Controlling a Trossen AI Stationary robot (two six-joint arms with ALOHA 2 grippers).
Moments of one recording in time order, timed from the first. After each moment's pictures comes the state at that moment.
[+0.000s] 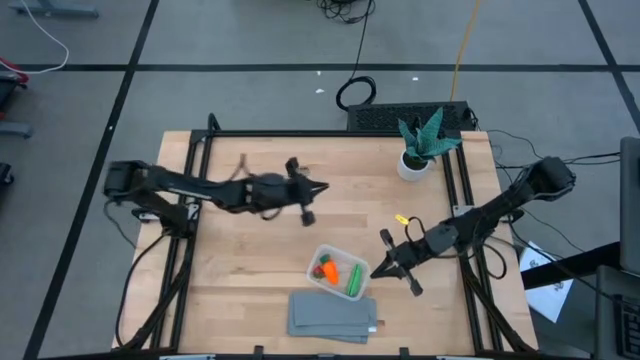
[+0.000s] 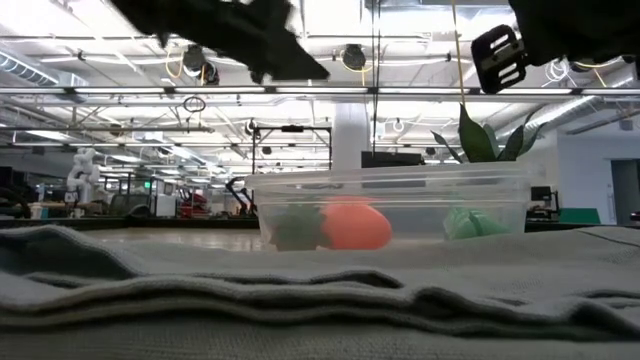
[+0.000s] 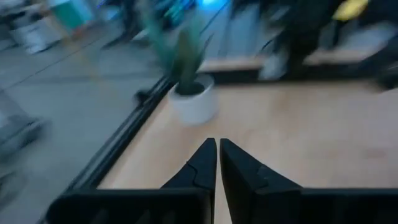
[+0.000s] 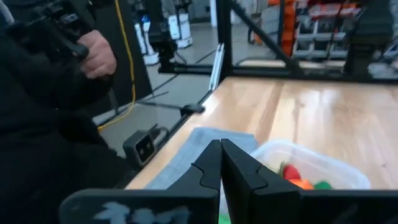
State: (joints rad) left arm 0.02 1.50 0.88 0.36 -0.31 0.14; right arm 0.46 1.25 0.33 0.79 0.00 0.13
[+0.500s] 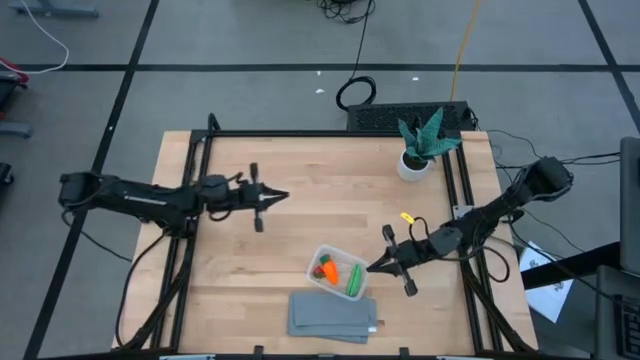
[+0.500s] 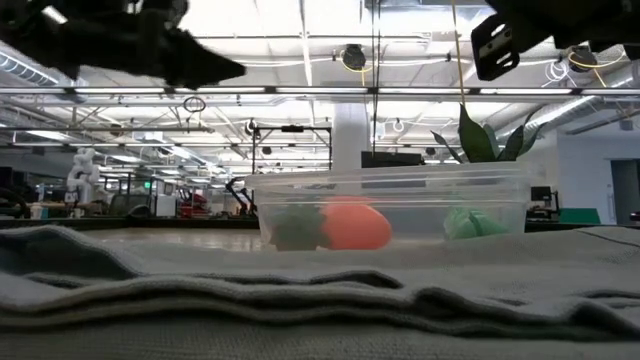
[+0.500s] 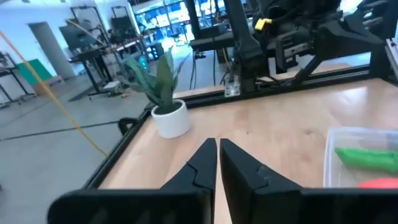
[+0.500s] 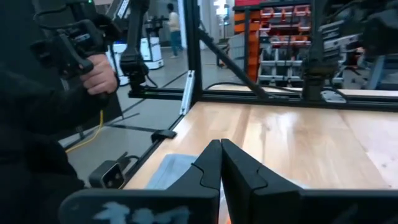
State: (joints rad) left arm 0.08 1.00 0.37 0.57 -0.05 0.24; right arm 0.51 1.28 0.34 0.89 0.19 0.10
